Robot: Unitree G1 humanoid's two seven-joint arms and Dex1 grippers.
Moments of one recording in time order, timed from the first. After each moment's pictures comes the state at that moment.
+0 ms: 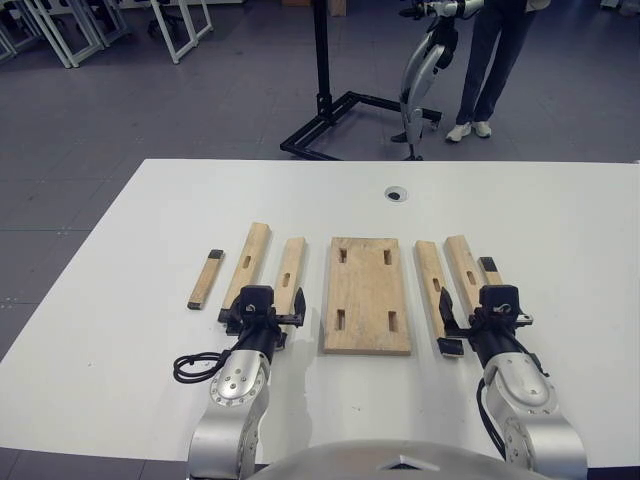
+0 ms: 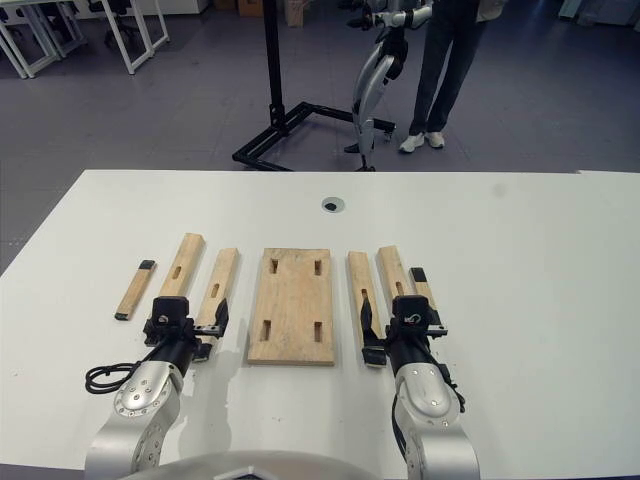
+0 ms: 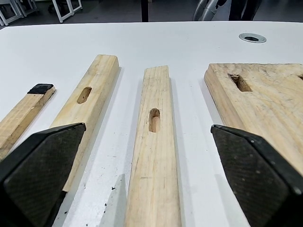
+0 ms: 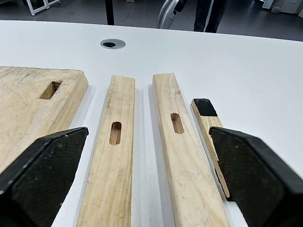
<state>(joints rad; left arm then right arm) 0.39 0.03 -0.11 -0.64 0.03 0.62 0.01 0.37 -0.05 0.09 -0.74 -0.05 0.71 -0.01</state>
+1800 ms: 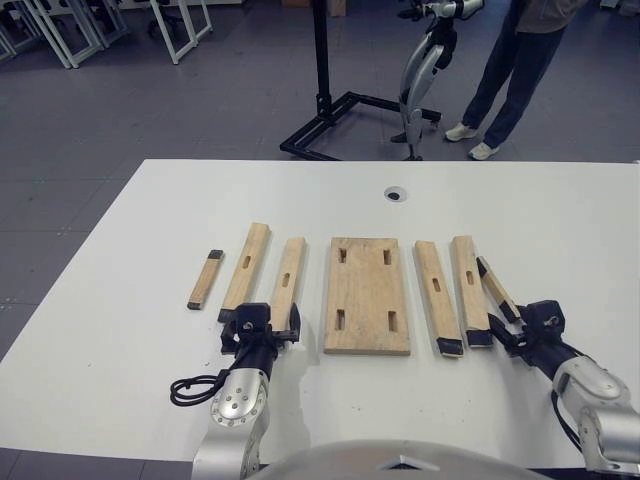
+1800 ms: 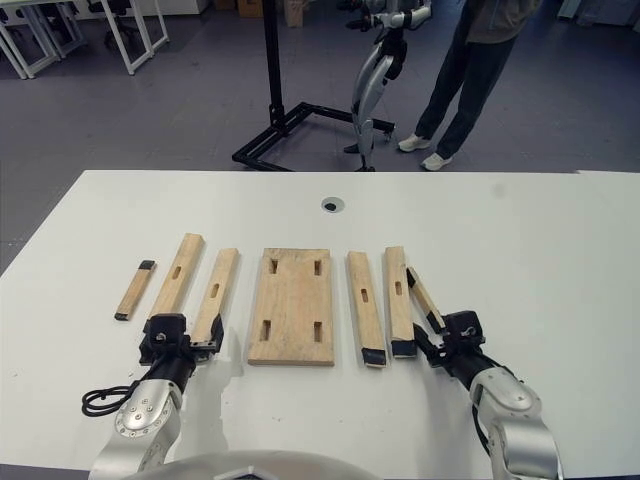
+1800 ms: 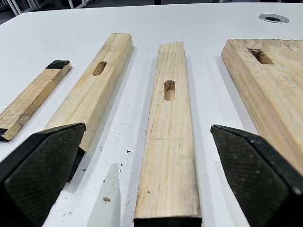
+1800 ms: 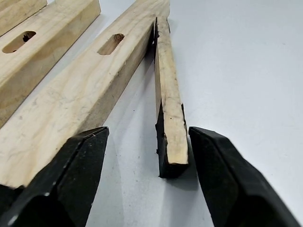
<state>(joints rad) 0.49 0.02 -0.14 -0.64 0.07 0.56 0.05 0.33 -0.43 -0.20 -0.22 0.22 0.42 0.44</state>
